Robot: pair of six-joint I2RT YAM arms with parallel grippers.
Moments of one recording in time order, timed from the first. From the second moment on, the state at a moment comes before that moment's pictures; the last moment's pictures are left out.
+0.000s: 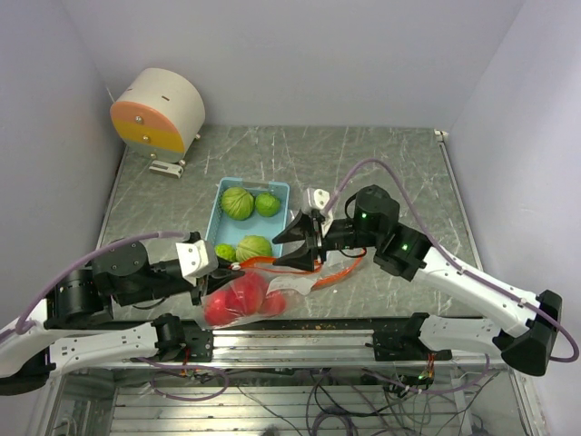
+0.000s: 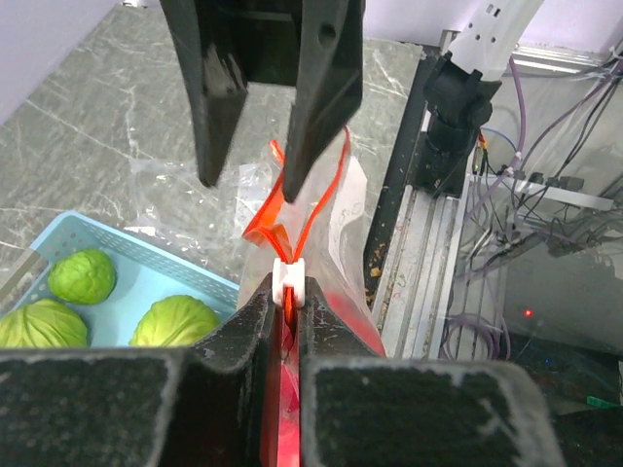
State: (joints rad) left arm -1.23 0.56 1.11 -0.73 0.01 0.06; right arm 0.93 1.10 0.99 -0.03 -0.71 -0.05
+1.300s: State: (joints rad) left arm -1.23 0.64 1.08 -0.76 0.03 0.01; right arm 1.02 1.29 1.08 0.30 -0.88 0.10
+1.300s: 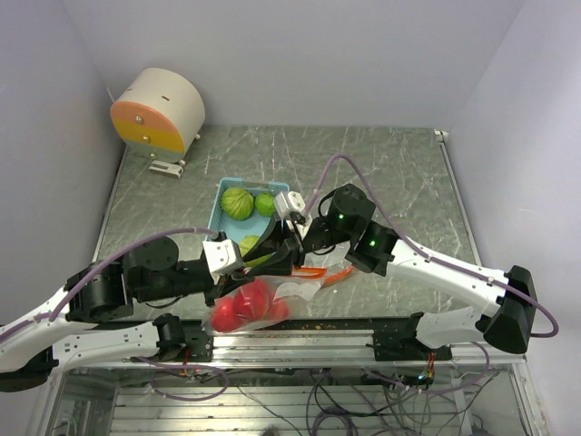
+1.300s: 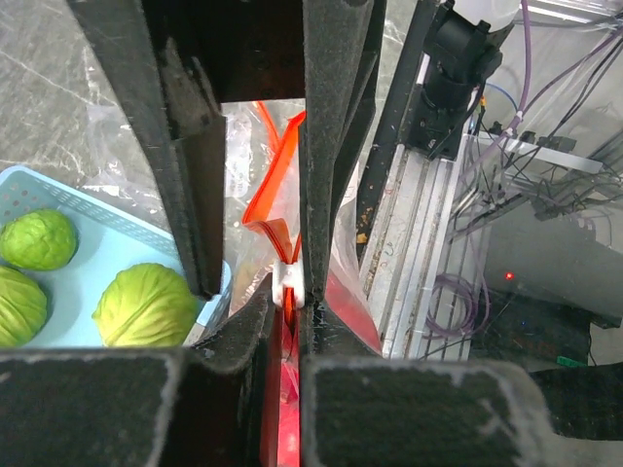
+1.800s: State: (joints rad) left arm -1.22 0.62 1.07 -0.77 0.00 0.00; right arm 1.04 1.29 1.09 0.26 -0.88 0.07
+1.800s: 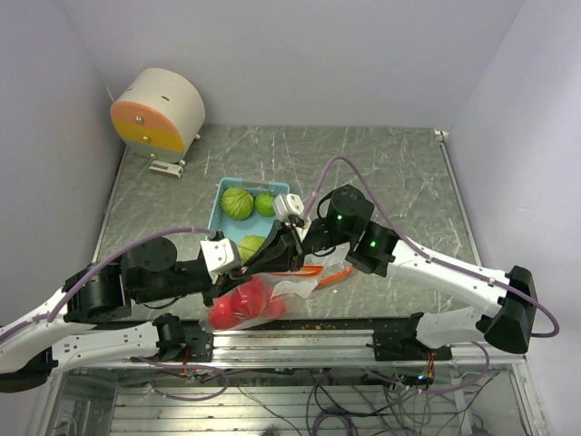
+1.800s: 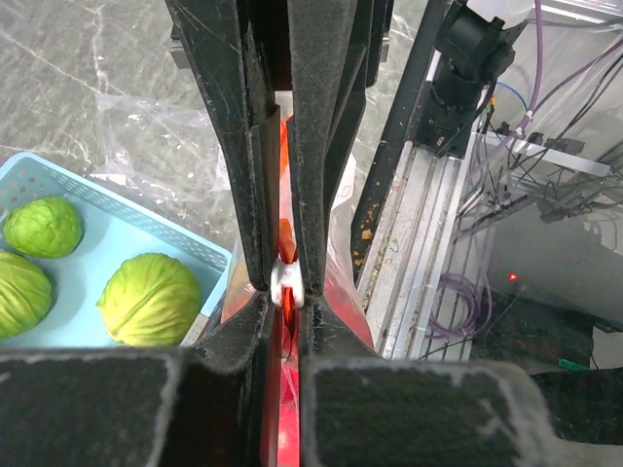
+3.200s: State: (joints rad) left arm -1.23 0.63 1.07 -0.78 0.08 0.04; right arm 1.03 1.24 1.05 0.00 -0.74 -0.06
